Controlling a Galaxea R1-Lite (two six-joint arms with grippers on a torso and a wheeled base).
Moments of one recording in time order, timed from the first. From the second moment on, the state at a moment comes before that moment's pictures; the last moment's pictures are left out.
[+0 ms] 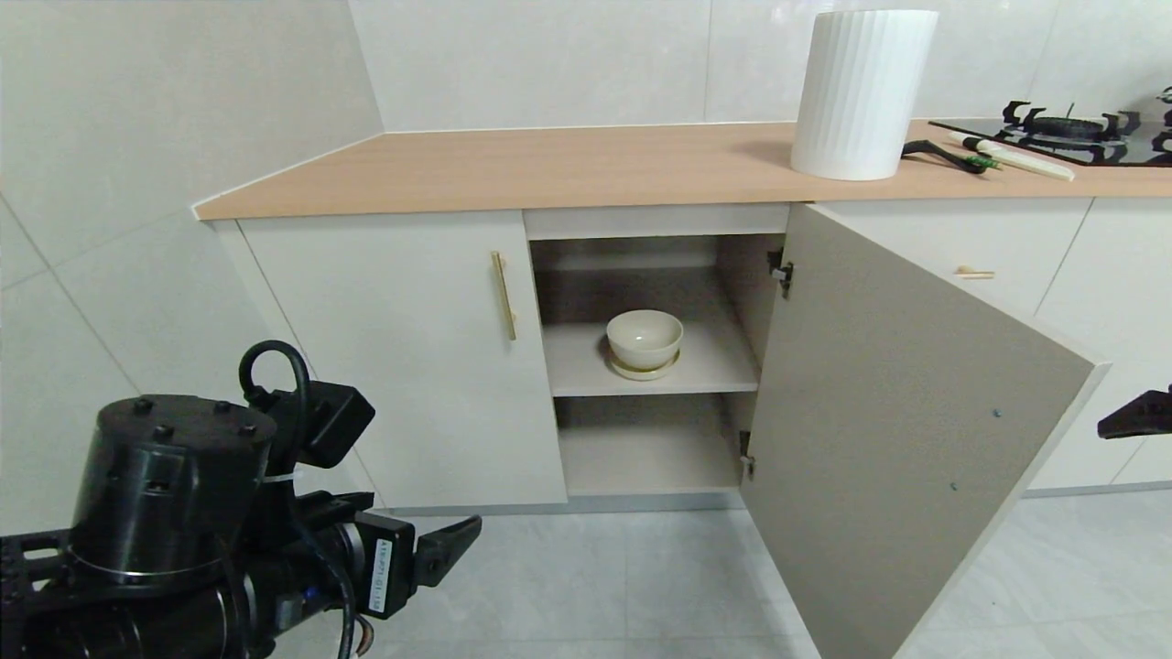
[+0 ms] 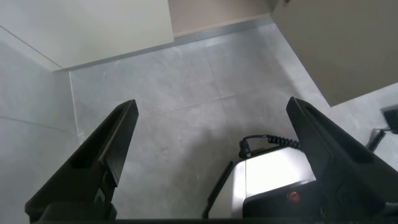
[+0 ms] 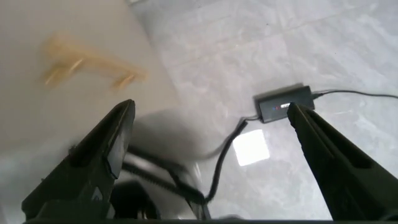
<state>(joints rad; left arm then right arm) -0.60 1.37 -0.56 -0.20 0.26 -0.23 -0.16 1.40 -1.14 0.59 -0.08 0.13</state>
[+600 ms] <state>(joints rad) -0.60 1.37 -0.56 -0.20 0.26 -0.24 -0.04 1.55 -1.03 0.35 -0.08 0.26</state>
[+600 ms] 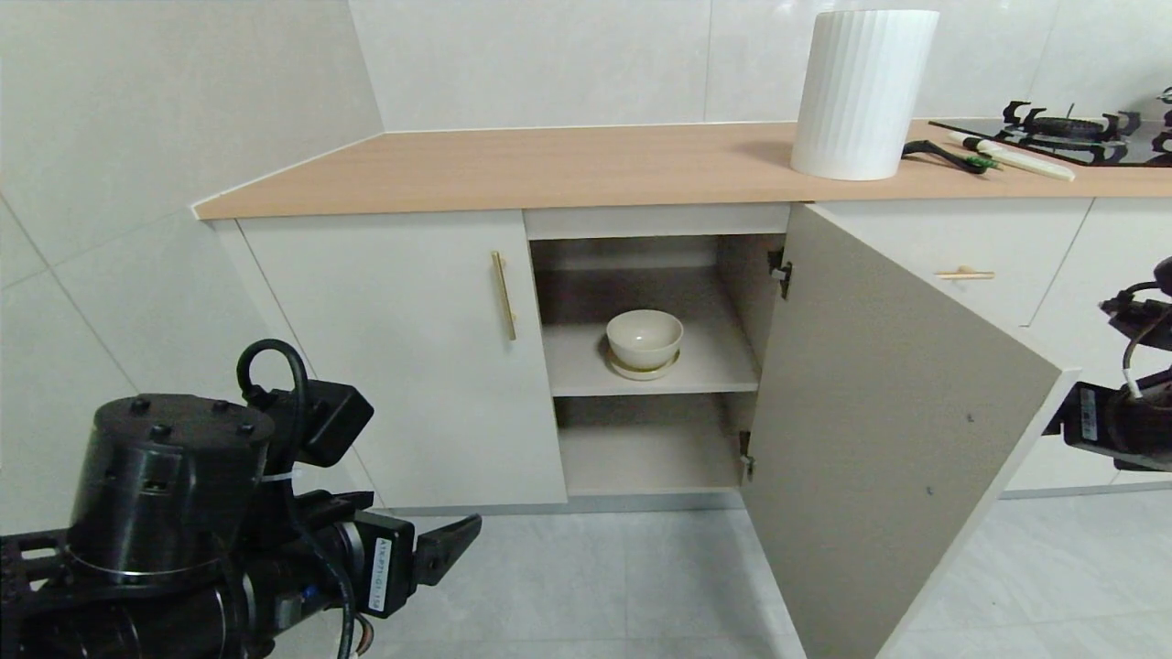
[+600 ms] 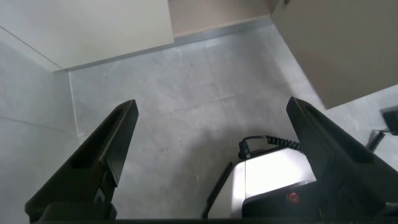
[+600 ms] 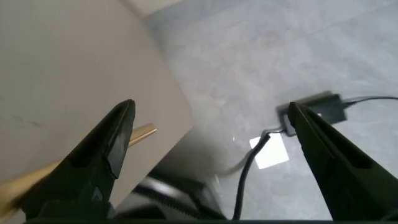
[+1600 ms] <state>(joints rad) -0.60 1.36 -0.56 -0.20 0.26 -0.24 0.48 1.80 -1.26 0.23 -0.08 0.36</state>
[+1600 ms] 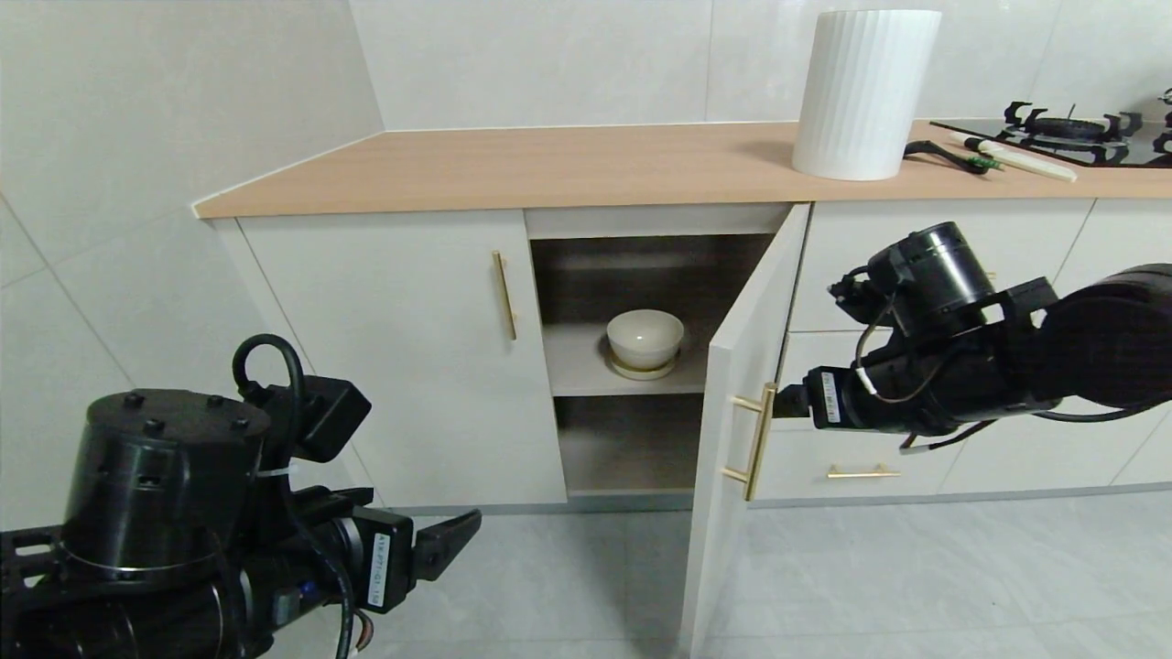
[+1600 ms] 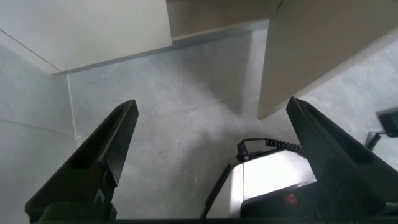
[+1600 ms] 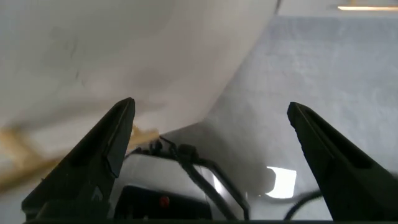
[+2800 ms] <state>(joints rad) -0.61 1.37 -0.56 -0.21 0.25 -0.24 0.49 2.00 -1.36 0.08 -0.08 0.53</state>
